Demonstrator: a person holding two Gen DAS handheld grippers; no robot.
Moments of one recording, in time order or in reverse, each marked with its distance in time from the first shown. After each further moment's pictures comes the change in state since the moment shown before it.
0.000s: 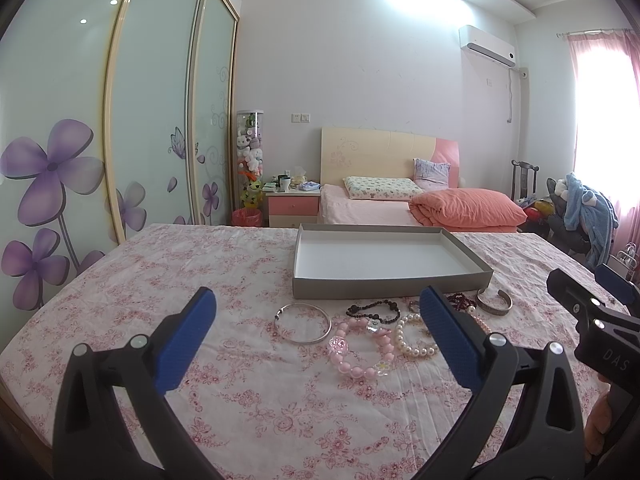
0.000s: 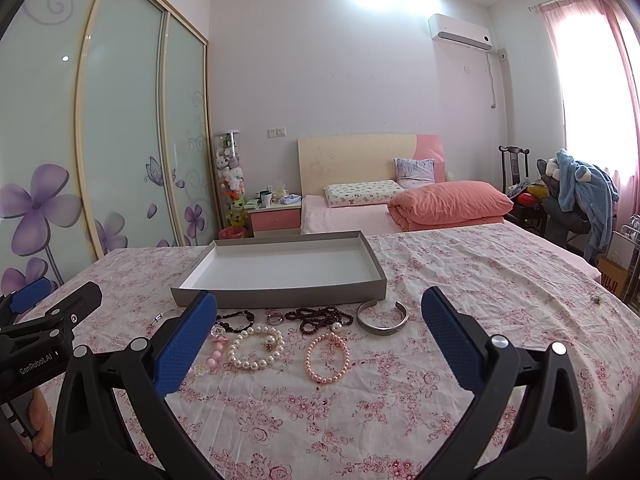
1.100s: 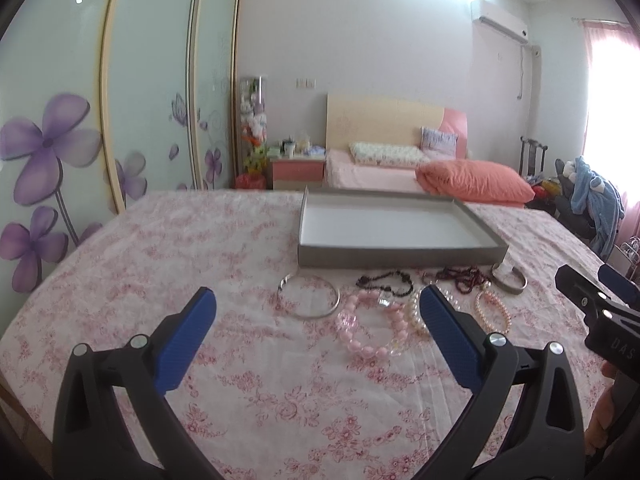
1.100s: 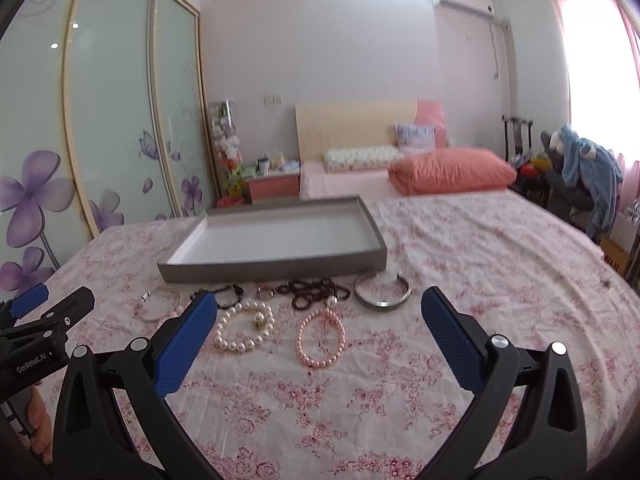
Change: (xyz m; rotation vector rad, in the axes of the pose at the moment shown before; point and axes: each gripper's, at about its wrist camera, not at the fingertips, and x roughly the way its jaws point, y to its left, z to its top) left arm 0.035 0.004 -0.011 -0.021 0.162 0.010; right arm 0.035 -0.014 -0.006 0.028 0.150 0.008
